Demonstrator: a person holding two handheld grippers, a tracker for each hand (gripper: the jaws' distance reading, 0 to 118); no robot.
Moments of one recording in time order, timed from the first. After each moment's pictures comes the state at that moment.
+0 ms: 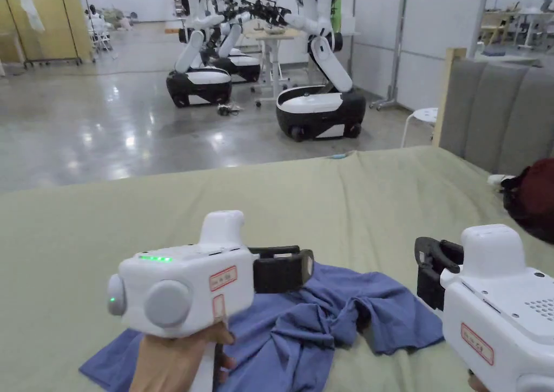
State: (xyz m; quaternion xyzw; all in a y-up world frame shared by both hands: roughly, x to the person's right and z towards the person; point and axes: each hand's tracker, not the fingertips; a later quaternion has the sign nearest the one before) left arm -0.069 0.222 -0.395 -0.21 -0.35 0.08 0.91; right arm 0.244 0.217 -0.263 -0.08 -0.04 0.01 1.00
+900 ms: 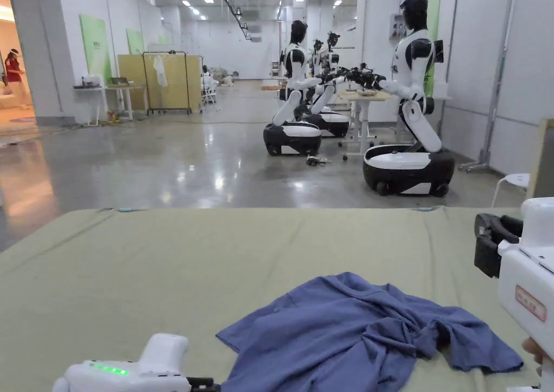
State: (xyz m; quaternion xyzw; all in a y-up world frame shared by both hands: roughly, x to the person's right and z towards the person) left arm -0.254 0.146 -0.219 -0.42 -0.15 0.00 0.90; right arm 0.165 0.300 -0.175 -0.02 0.00 0.04 1.00
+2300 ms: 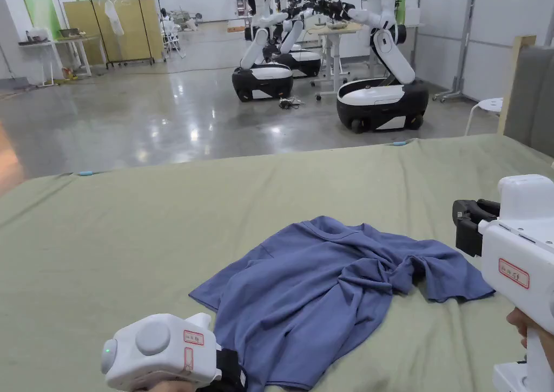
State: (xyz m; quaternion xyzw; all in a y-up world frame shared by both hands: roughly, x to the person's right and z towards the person) left arm -0.217 0.082 -0.308 -0.55 -0.18 0.18 0.79; right arm 0.208 0.240 -0.209 -0.11 0.00 0.01 0.99
